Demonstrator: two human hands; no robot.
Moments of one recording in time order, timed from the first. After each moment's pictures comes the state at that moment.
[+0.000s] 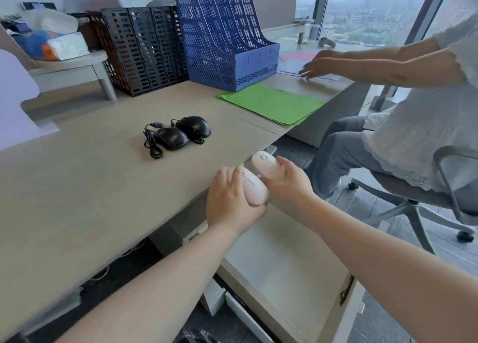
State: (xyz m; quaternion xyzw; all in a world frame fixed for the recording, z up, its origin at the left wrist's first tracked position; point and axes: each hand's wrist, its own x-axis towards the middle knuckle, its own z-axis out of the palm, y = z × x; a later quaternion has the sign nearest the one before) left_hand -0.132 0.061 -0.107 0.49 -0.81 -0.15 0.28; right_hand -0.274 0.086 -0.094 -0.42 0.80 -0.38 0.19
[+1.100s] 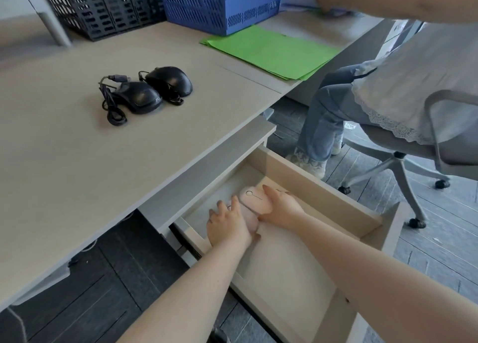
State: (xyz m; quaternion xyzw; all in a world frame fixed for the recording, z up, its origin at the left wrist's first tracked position) left_hand -0.155 0.061 -0.231 0.60 -0.77 -0.23 -0.06; right_hand -0.295 0.078 -0.237 -0.52 0.81 -0.07 0.28
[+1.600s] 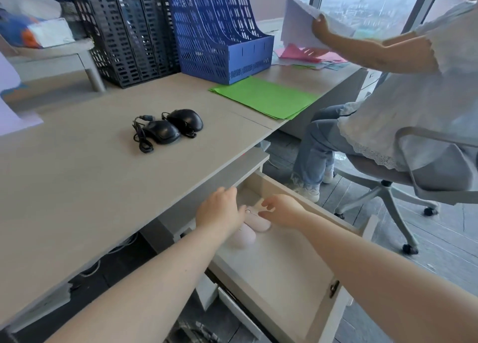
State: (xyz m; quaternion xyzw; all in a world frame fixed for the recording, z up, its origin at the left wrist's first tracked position) left_hand -0.123 0.062 -0.112 0.52 -0.84 -0.15 0.07; right_hand -0.290 0.095 -0.155 -0.54 0.80 -0.08 0.24
